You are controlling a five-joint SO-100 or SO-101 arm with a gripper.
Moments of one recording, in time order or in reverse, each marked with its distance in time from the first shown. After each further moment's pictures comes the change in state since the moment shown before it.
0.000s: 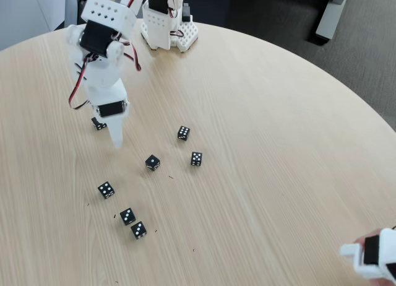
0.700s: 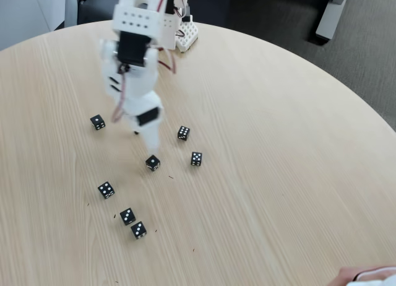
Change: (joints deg) arm -15.3 0.0 0.0 0.0 1.8
